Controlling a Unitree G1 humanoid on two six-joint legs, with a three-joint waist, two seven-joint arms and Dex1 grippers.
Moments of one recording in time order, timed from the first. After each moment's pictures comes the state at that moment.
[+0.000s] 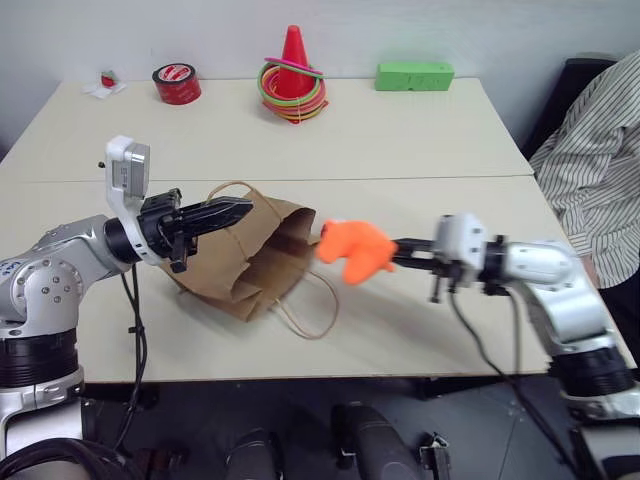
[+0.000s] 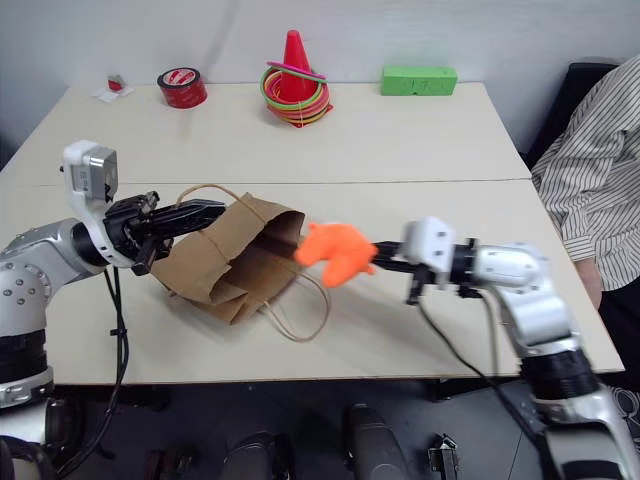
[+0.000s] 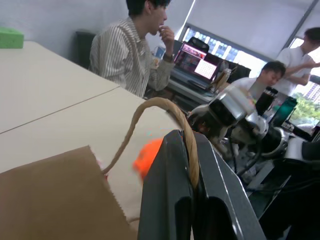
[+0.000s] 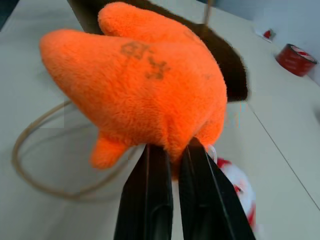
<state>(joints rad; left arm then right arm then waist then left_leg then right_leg) -0.58 0.74 0.30 -0.09 -1.00 0.95 -0.95 -0.56 -0.59 0.24 -0.10 0.21 0.12 0.99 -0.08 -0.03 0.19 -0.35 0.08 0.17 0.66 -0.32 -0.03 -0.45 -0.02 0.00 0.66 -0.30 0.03</state>
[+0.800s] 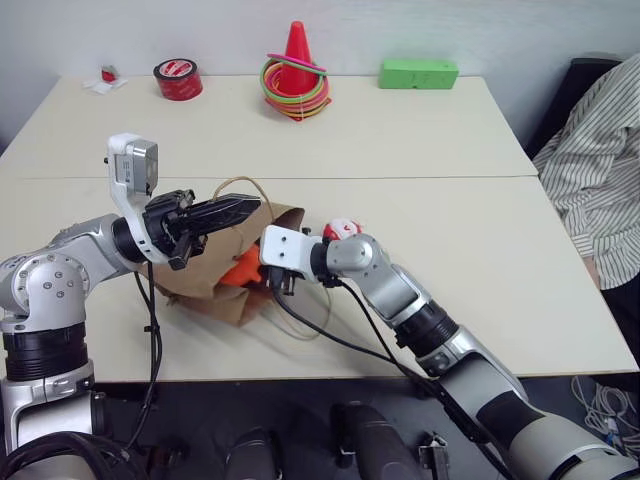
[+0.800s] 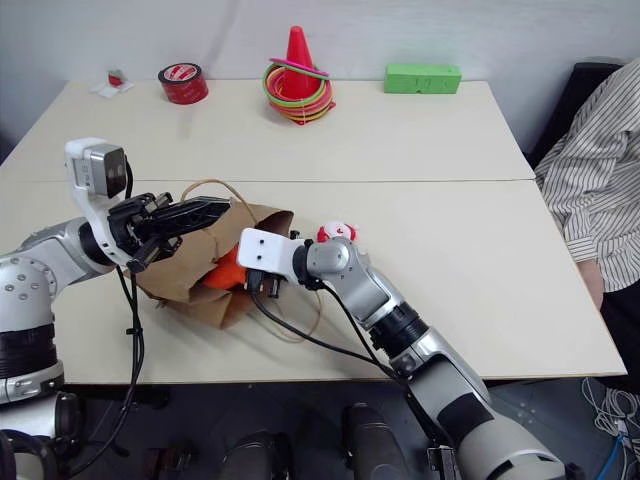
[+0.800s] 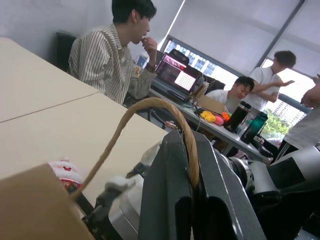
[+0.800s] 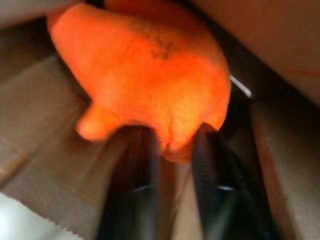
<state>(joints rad) -0.58 0.71 0.31 -0.08 -1.06 0.99 -0.94 -0.84 -0.13 0.50 0.29 -0.16 0.20 0.82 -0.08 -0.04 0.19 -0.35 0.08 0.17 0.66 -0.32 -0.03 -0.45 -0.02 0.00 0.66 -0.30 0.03</state>
